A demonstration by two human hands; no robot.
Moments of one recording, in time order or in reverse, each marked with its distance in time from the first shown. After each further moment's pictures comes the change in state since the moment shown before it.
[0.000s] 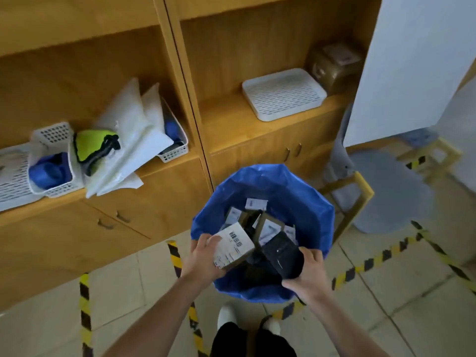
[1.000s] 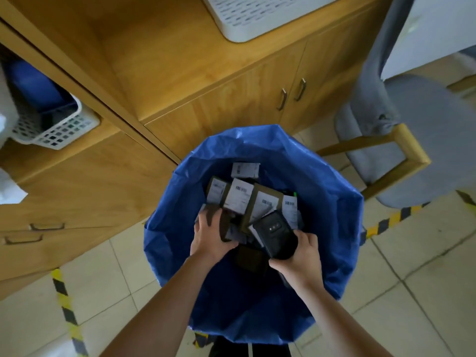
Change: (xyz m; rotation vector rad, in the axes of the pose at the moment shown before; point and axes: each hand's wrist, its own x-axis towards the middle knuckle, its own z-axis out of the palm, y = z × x) left_hand 0.217 0.009 0.149 -0.200 -0.190 -0.169; right_hand 0.192 0.066 0.095 0.198 -0.018 0.221
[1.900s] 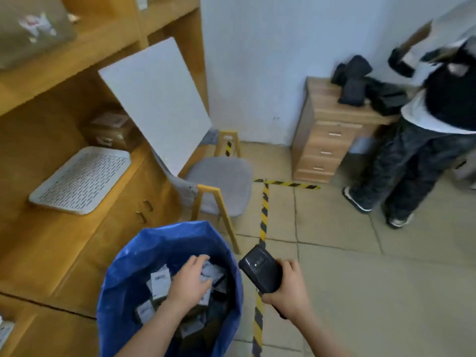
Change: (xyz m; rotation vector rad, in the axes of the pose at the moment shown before) left_hand -0.198 0.153 -0.082 0.507 -0.184 0.963; right_hand -0.323 0.010 -0.103 0.403 0.635 0.245
